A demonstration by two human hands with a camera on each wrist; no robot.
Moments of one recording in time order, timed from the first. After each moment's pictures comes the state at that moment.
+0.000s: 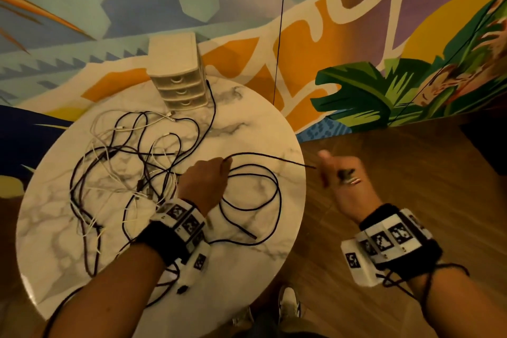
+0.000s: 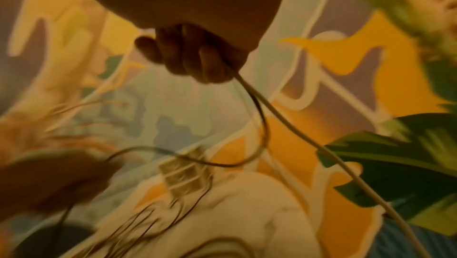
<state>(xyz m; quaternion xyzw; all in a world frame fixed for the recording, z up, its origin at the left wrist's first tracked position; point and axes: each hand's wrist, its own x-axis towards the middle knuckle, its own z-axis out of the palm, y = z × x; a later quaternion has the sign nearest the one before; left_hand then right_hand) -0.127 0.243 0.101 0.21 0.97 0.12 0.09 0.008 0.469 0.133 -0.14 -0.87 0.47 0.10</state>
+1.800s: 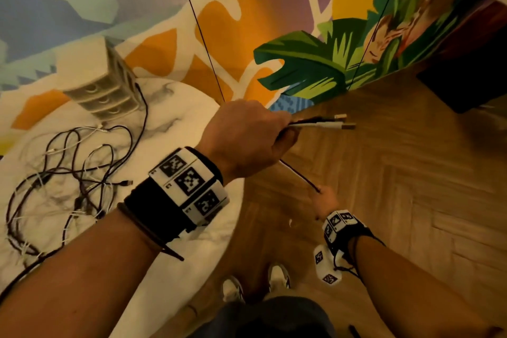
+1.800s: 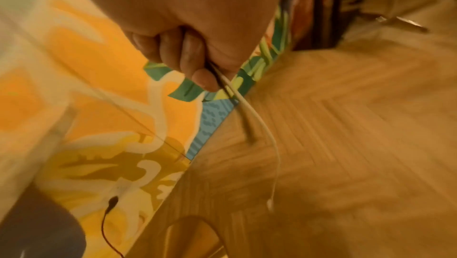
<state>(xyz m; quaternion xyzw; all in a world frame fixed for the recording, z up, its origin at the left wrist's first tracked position) -0.002 0.446 0.214 0.61 0.78 0.12 -0.07 0.129 0.574 -0.056 -0.50 -0.67 0.55 -0.05</state>
